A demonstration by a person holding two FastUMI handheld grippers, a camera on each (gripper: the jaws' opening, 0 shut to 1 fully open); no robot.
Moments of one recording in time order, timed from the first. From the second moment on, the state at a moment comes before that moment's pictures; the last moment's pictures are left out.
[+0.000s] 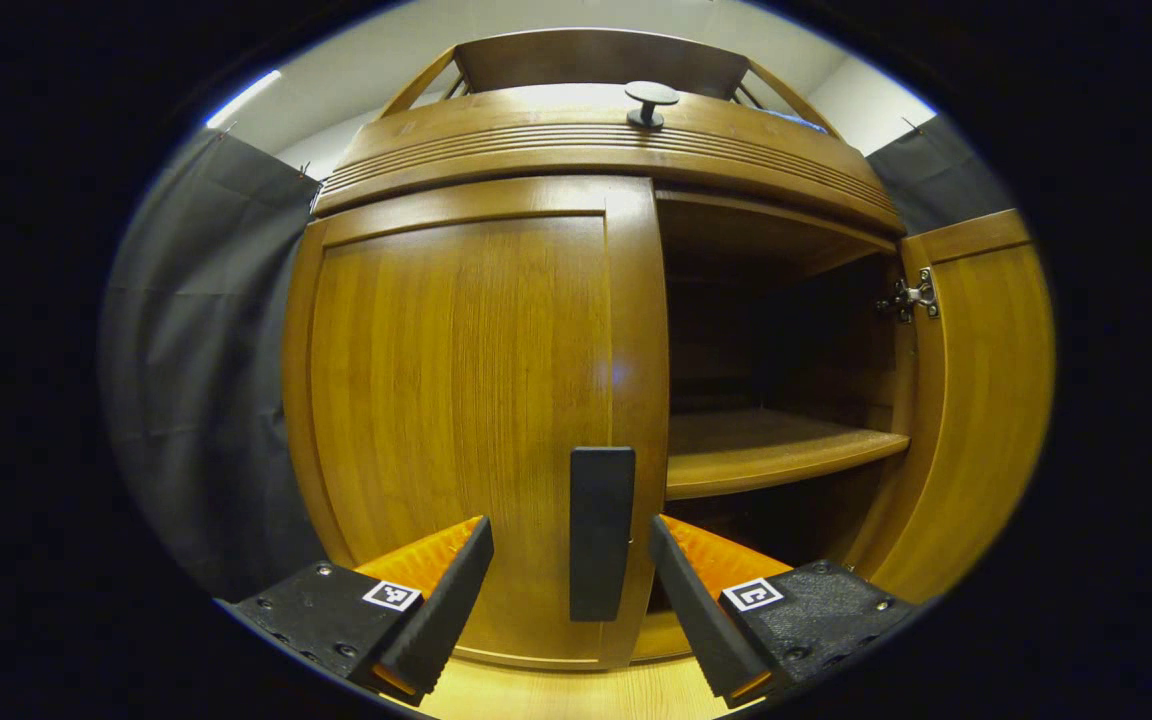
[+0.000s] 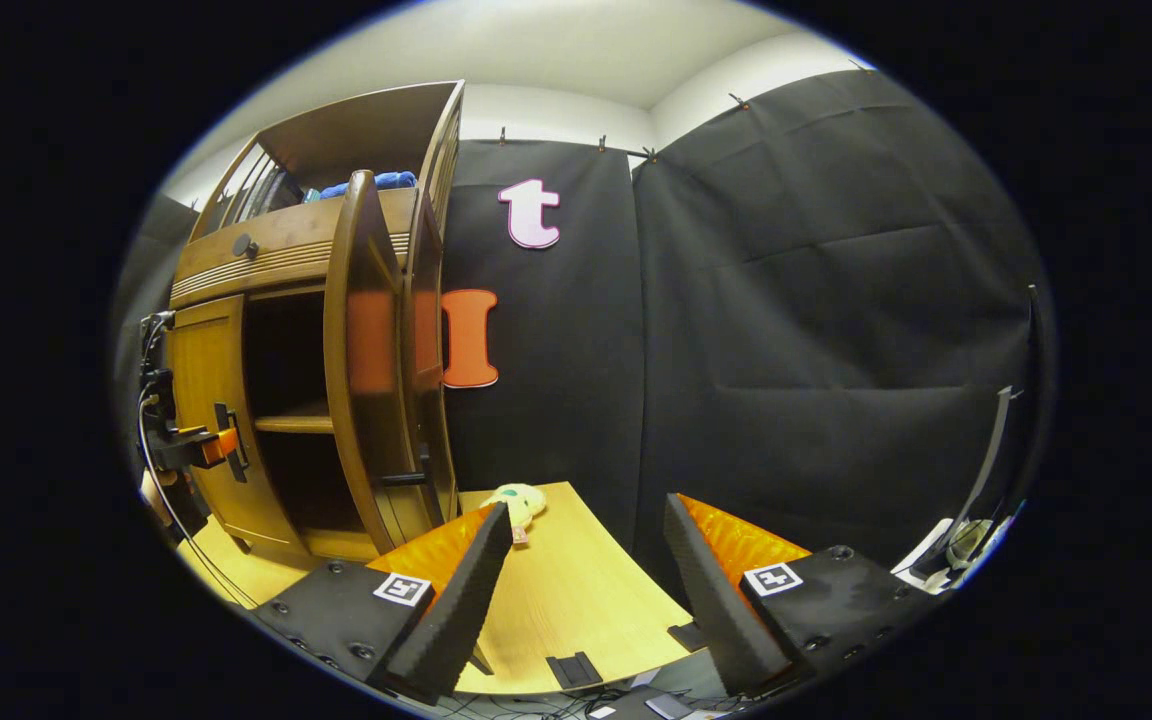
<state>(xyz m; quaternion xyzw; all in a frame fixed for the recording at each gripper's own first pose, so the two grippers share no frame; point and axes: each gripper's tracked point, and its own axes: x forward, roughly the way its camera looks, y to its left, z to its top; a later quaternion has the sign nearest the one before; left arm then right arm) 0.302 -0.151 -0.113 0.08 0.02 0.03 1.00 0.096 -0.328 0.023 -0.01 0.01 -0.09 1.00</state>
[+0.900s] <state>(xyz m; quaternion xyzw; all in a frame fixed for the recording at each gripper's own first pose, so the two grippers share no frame) 0.319 -0.173 -0.136 0.07 0.04 0.00 1.00 0.066 -0.340 0.027 -0.02 0.01 -0.11 0.99</state>
